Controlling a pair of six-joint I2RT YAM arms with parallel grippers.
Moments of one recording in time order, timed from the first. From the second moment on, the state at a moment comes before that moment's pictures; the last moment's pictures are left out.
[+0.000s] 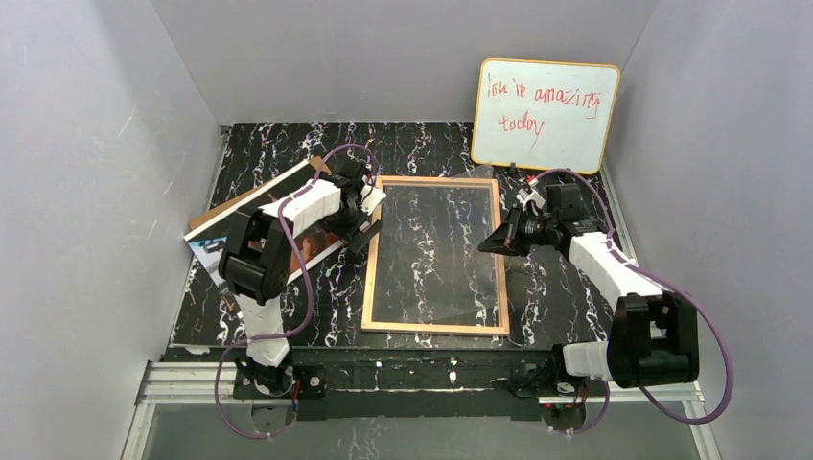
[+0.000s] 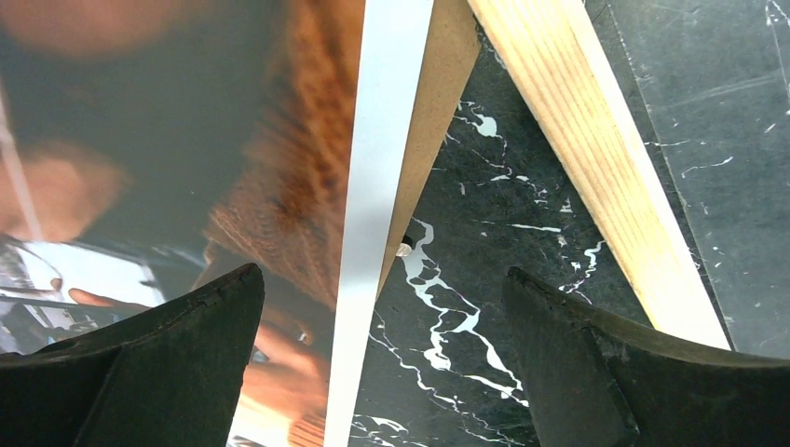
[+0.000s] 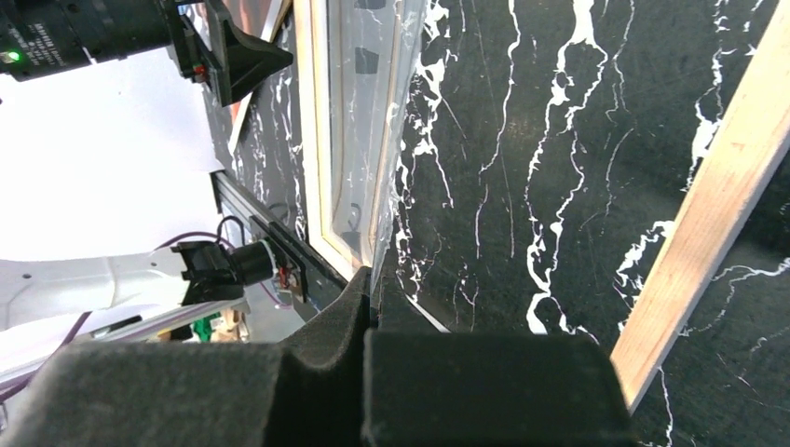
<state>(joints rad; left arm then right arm) -0.41 1.91 1.35 -0.81 -0.08 0.34 0.13 1.30 0.79 -0.39 -0.78 0.53</state>
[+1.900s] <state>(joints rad) -0.35 1.92 1.32 -0.76 0.04 0.22 0.23 1.25 0.72 0.10 -0.98 0.94</state>
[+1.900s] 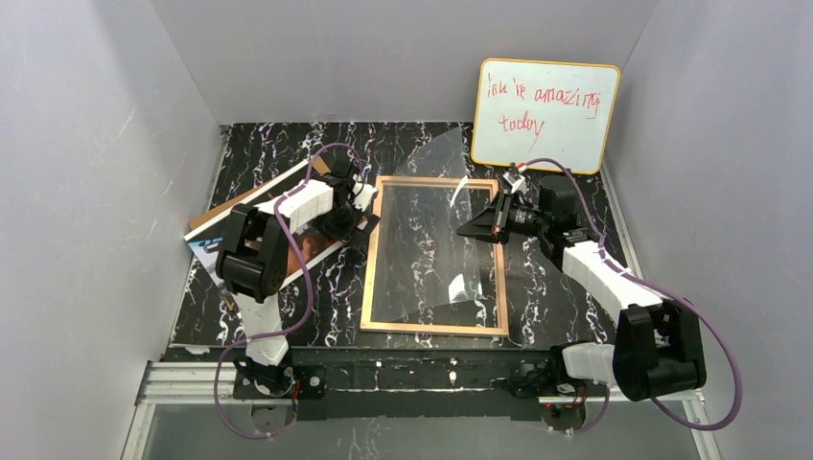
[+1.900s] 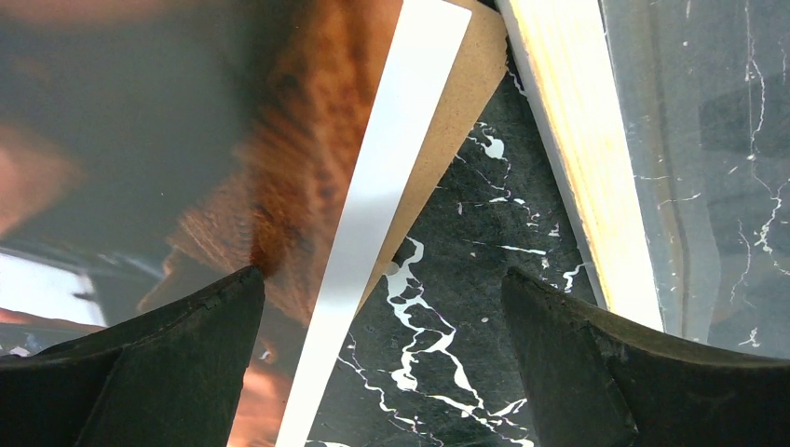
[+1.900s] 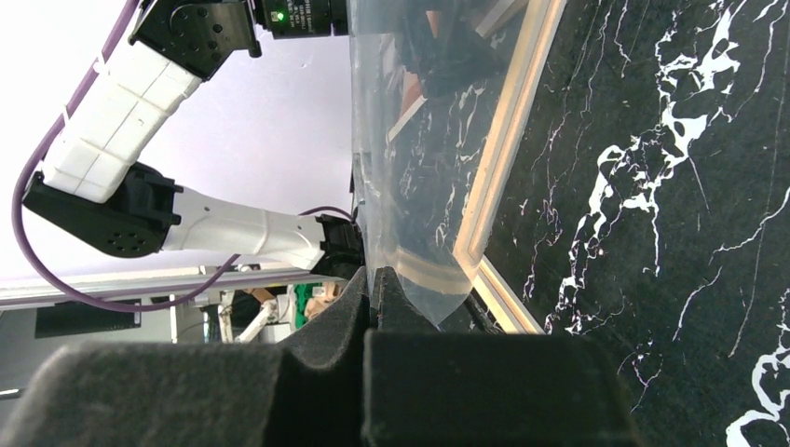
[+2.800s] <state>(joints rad) -0.35 1.91 1.31 -0.75 0.03 0.22 0.27 1.27 0.66 0.21 -0.90 1.09</state>
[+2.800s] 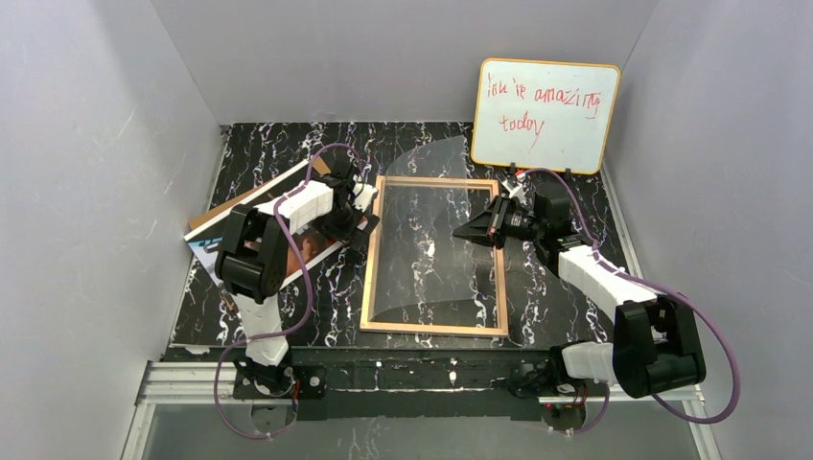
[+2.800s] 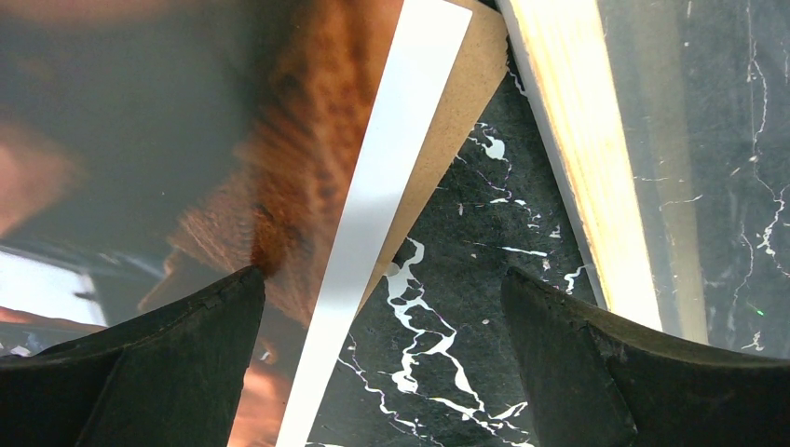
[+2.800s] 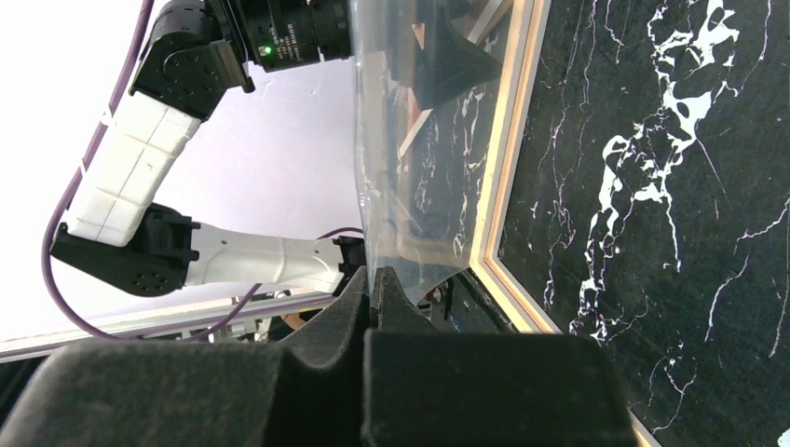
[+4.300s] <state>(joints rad) -0.35 1.90 1.30 -0.74 0.02 0.22 0.22 1.26 0.77 -0.30 -0.67 0.65</state>
